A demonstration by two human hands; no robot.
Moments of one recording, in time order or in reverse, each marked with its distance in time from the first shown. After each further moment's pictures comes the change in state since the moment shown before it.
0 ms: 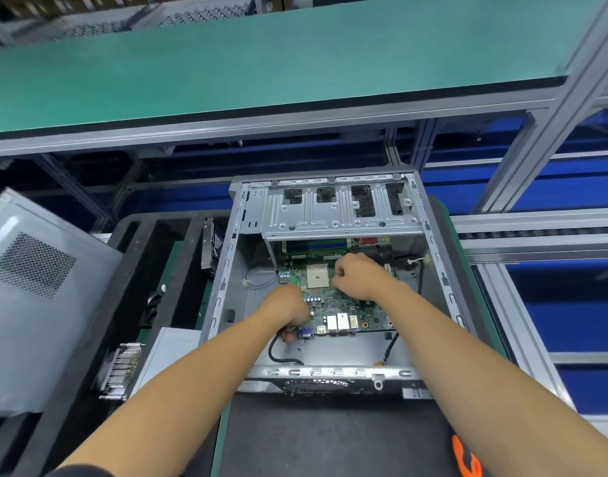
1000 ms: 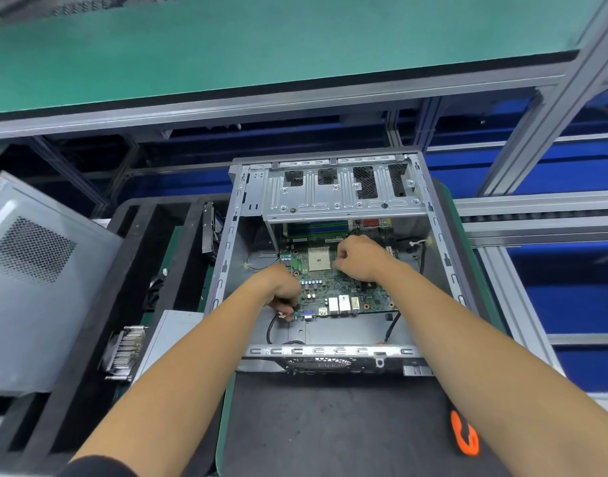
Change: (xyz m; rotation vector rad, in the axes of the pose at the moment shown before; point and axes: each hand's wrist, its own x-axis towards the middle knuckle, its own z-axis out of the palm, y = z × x) left_hand 0.001 -0.014 -0.016 -0.380 -0.151 -0.057; right_hand -0.004 -0.004 -0.004 0.001 -0.011 0.020
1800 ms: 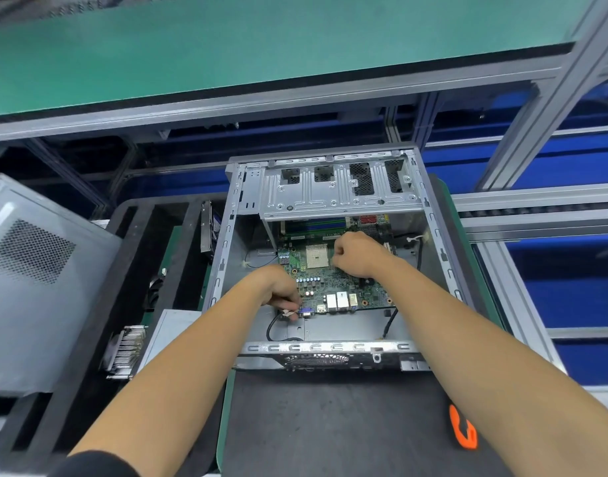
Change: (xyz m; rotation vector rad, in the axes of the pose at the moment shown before) left_hand 0.002 -0.002 0.005 -0.175 -0.076 -0.030; right_hand -0.001 0.000 0.000 -0.011 0.005 -0.017
